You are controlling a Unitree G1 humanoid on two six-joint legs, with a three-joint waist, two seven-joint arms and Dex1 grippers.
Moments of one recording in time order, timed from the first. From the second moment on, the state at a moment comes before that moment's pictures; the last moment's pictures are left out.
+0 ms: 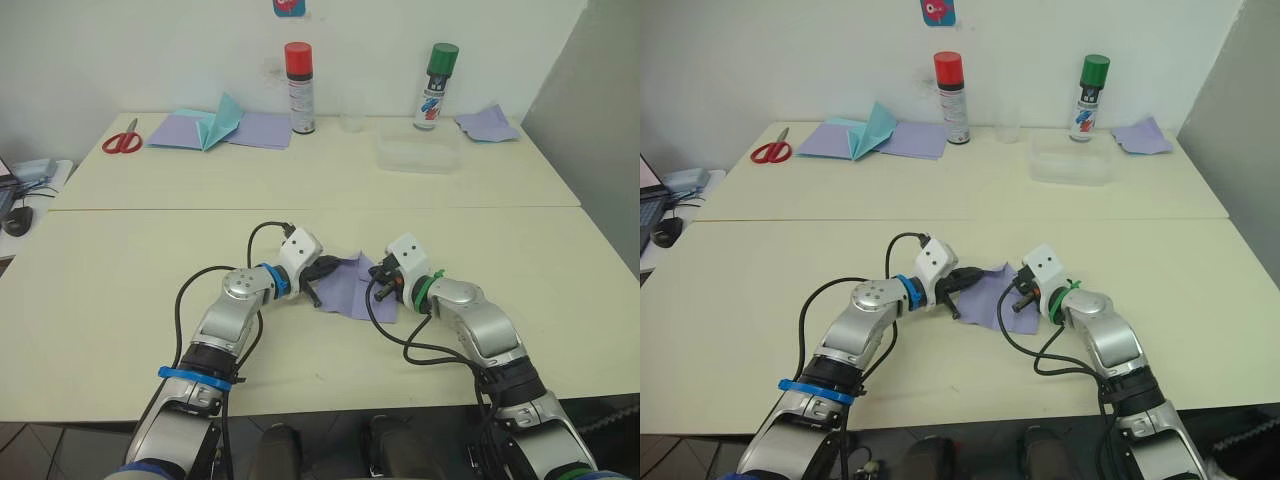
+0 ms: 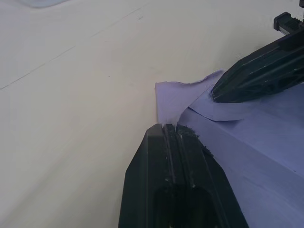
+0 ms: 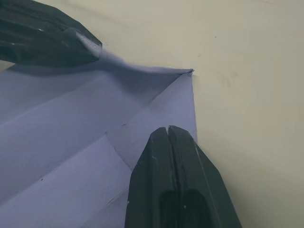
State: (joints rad) left arm -0.53 0.35 -0.21 0.31 -0.04 0.15 -0.78; right arm -0.45 -0.26 0.21 0.01 0.10 0.68 0.50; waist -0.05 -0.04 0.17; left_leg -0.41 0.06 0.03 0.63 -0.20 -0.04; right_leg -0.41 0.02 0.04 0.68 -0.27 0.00
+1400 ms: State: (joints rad) left arm -0.61 0.40 -0.34 0.40 0.19 -0.06 -0.80; right arm -0.53 -0.18 0.20 0.16 0.09 0.61 0.49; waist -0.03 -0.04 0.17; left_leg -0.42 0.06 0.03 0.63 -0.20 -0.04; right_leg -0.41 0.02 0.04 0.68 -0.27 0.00
